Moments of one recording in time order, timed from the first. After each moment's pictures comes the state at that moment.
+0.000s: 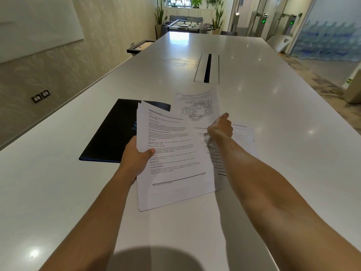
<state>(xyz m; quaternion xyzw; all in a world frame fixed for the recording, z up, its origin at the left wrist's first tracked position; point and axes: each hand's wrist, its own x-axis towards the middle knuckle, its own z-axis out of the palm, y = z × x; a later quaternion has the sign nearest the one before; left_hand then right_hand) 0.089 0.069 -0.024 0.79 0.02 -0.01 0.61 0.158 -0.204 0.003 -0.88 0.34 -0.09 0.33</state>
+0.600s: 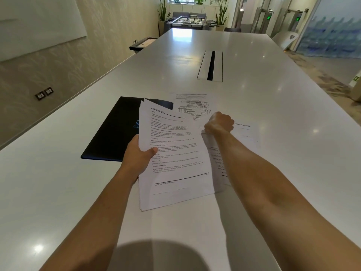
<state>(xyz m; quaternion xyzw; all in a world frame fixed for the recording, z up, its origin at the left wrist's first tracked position) 0.087 0.068 -0.021 0.78 0.02 -0.02 0.62 0.172 -0.191 0.011 -0.93 0.30 -0.04 0.20</state>
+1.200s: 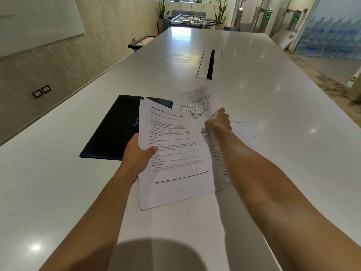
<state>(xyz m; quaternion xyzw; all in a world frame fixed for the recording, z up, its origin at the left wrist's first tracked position) 0.089 0.068 -0.023 0.79 0.02 -0.01 0.61 0.168 -0.192 0.016 -0.89 0.31 -0.07 0.32</state>
